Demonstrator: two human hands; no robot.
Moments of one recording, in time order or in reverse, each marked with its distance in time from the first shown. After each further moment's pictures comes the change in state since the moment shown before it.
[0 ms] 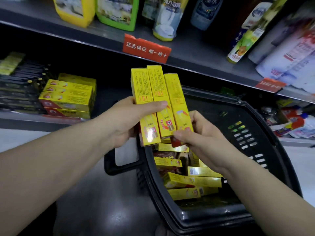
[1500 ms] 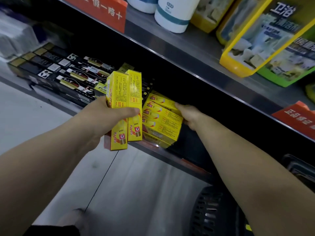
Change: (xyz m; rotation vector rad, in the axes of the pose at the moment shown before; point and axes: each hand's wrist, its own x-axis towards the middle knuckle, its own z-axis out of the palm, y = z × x) left_hand 0.005 0.014 -0.294 0.087 0.619 -0.087; right_hand 0.385 0.059 0.196 -0.457 -0.005 0.349
